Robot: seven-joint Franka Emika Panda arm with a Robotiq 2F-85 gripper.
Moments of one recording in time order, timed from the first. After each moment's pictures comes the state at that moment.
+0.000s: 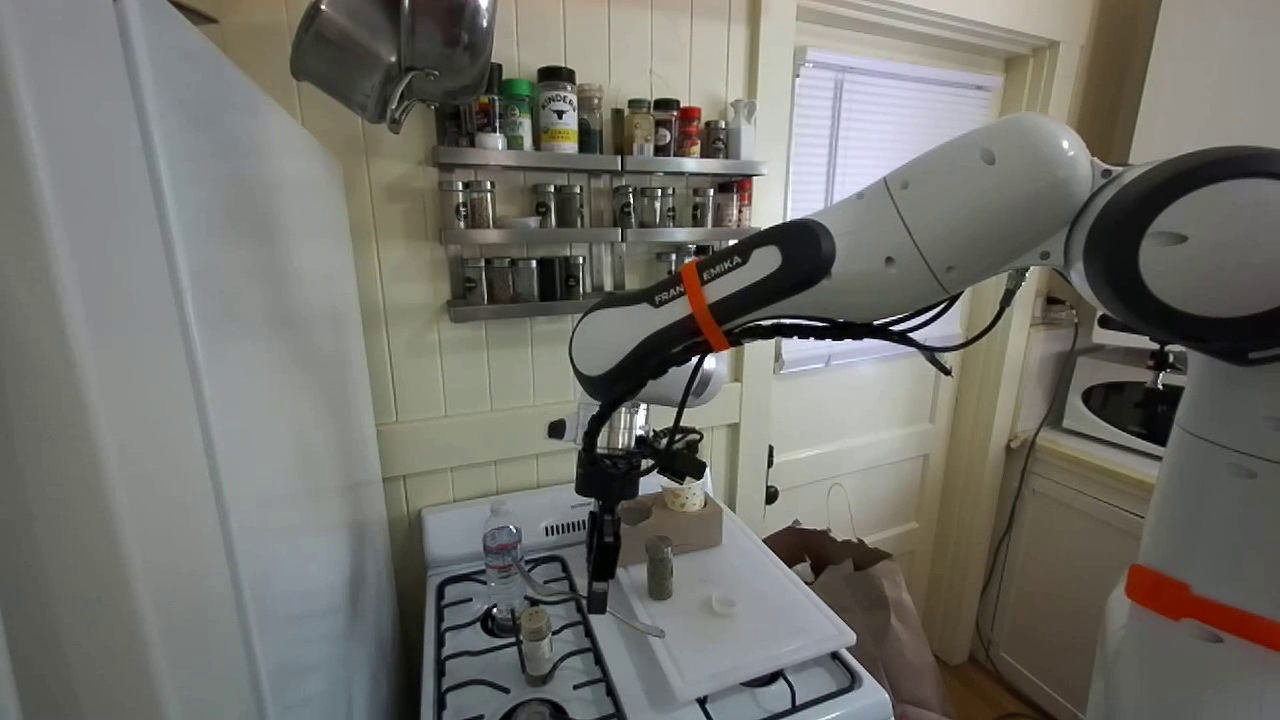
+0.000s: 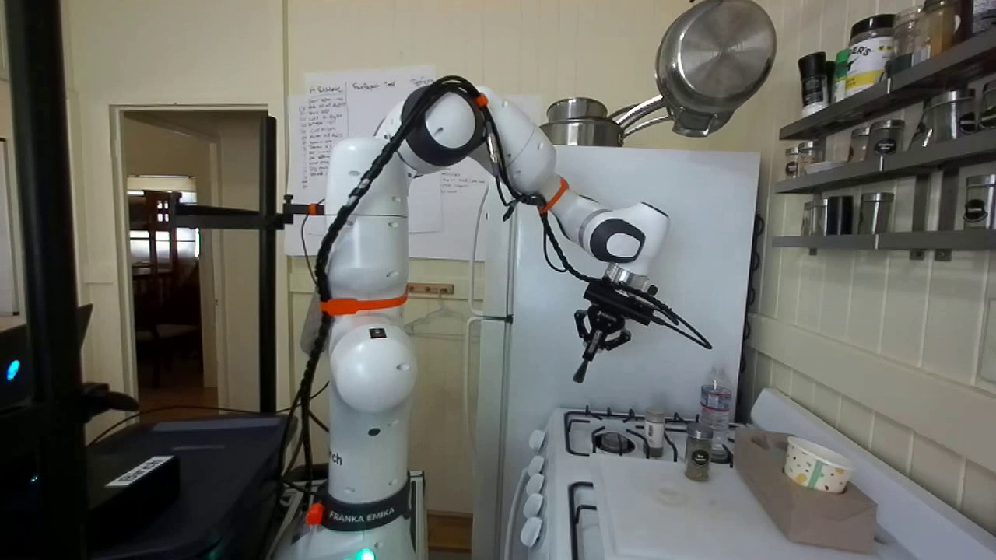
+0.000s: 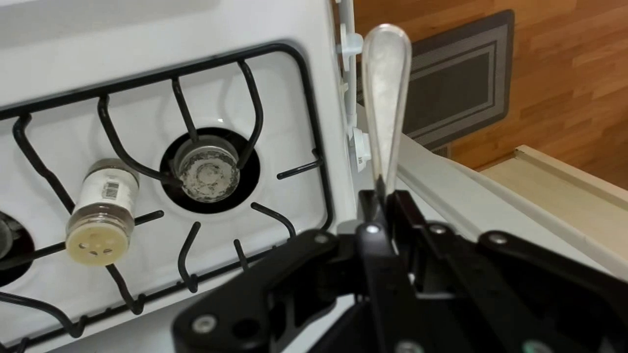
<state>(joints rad) 0.19 -0.04 0.13 -2.15 0.38 1.97 -0.90</state>
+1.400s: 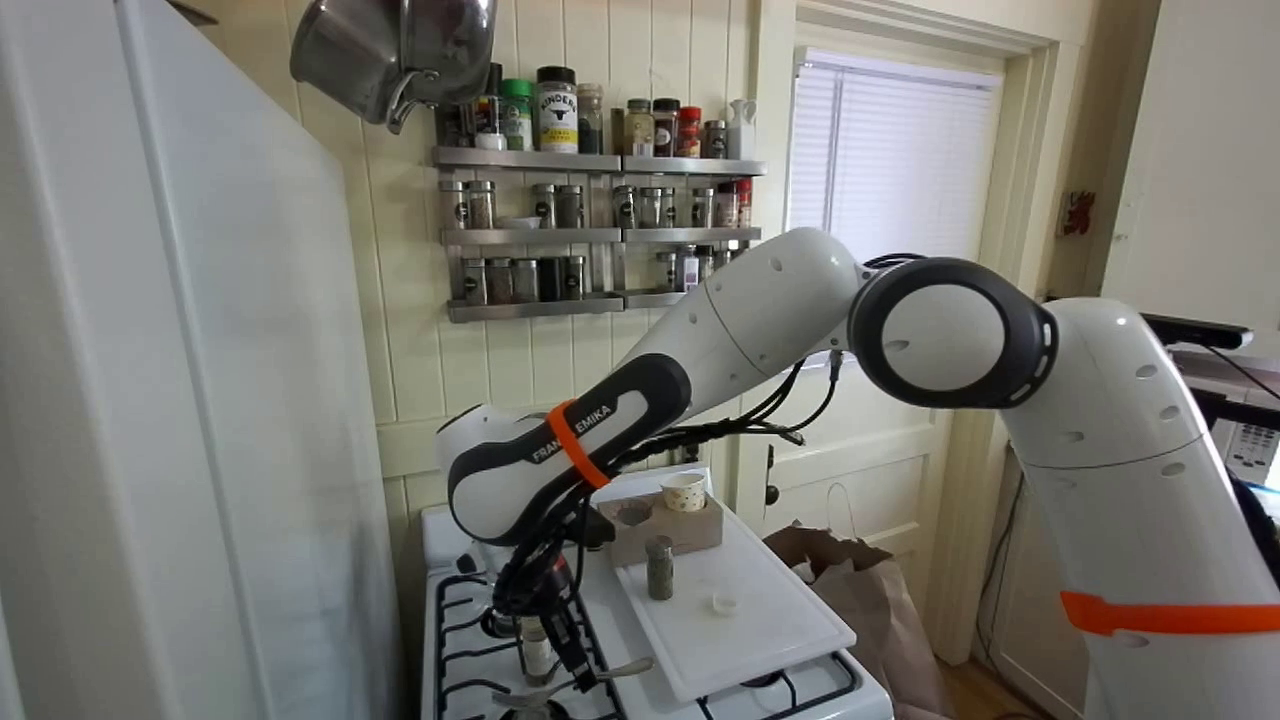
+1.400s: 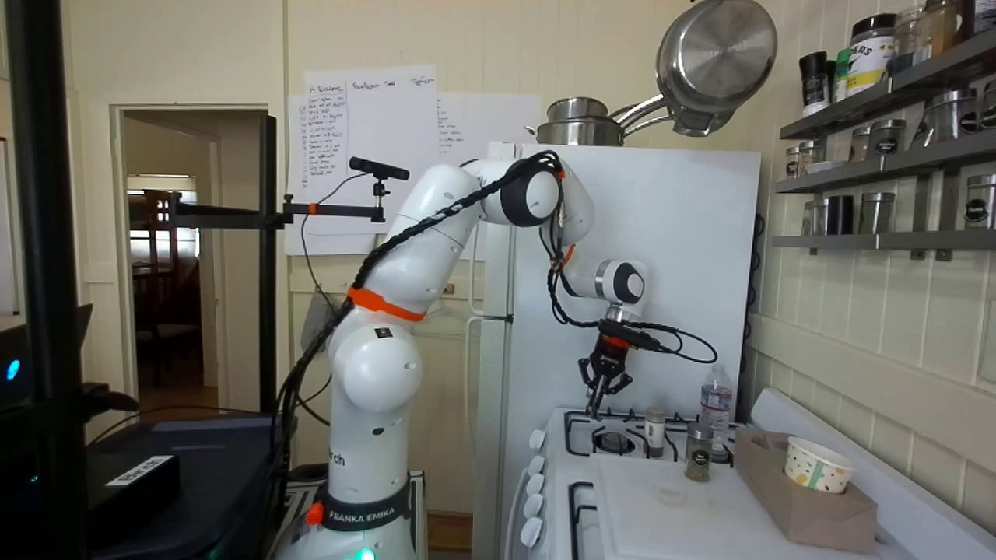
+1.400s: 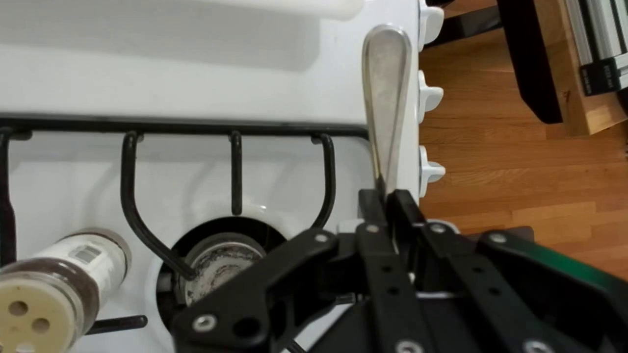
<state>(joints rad) 0.27 0.44 0.25 -1.78 -0.14 1.76 -0.72</state>
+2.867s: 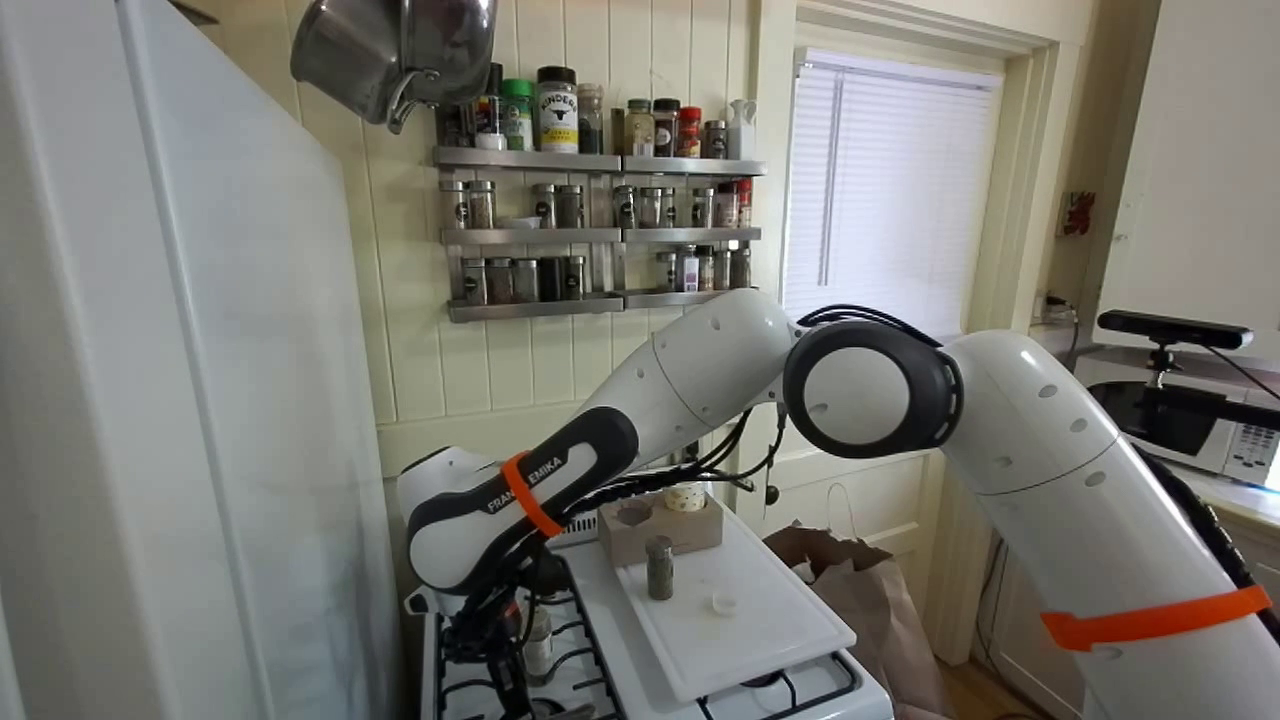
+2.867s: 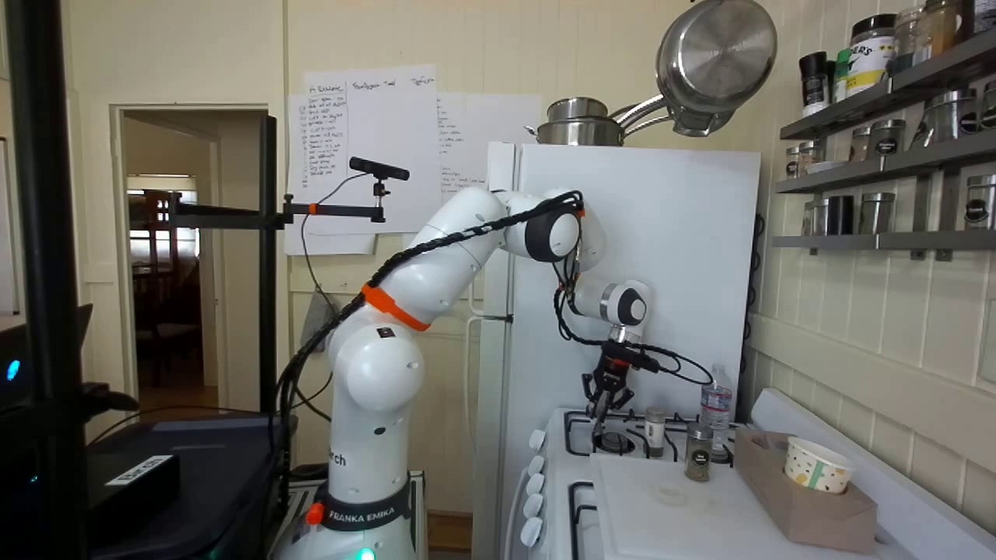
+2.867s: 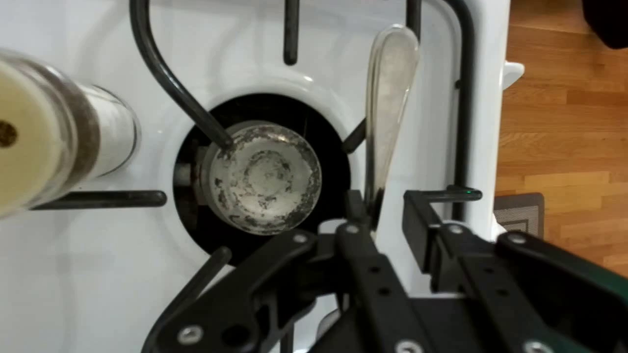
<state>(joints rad) 0.29 0.66 0.28 -1.59 -0.14 1.85 -0.71</state>
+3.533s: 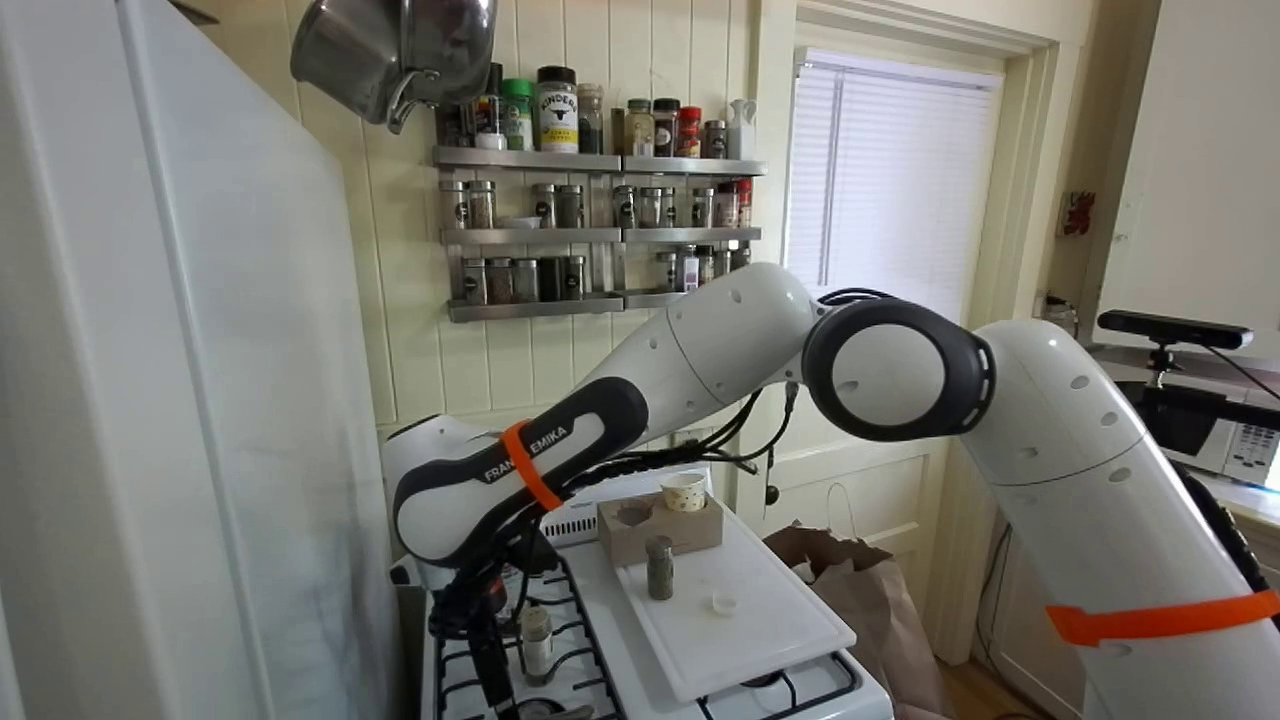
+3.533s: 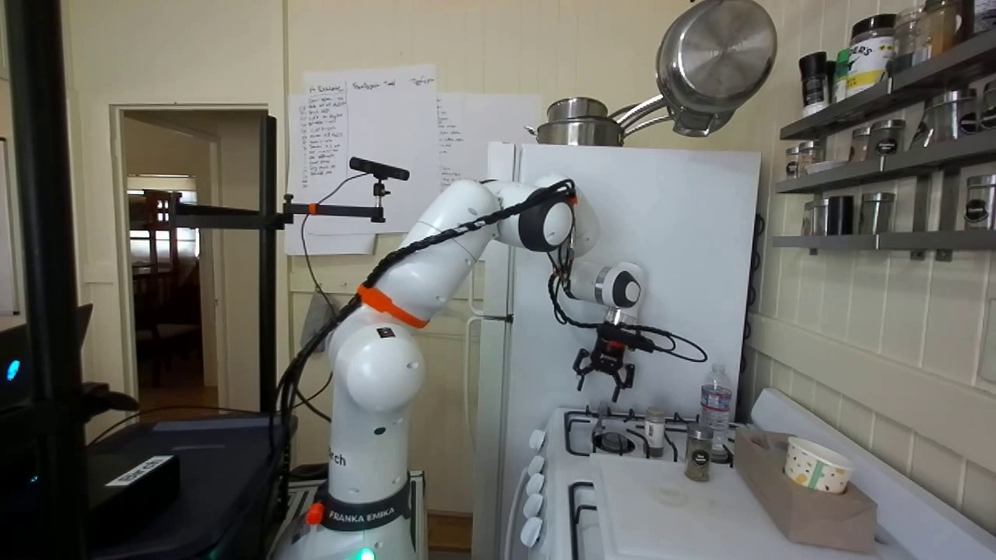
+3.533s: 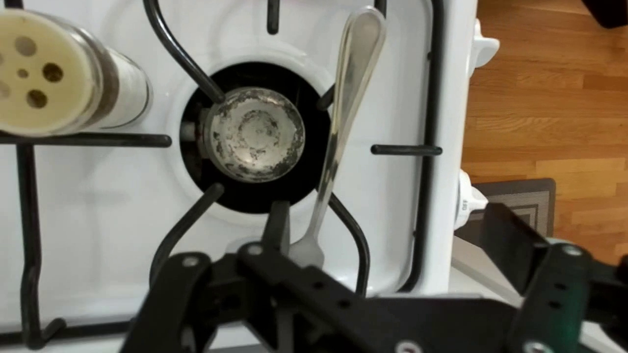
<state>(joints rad) 0.29 0.59 0.31 -1.60 -0.14 1.85 -0.68</state>
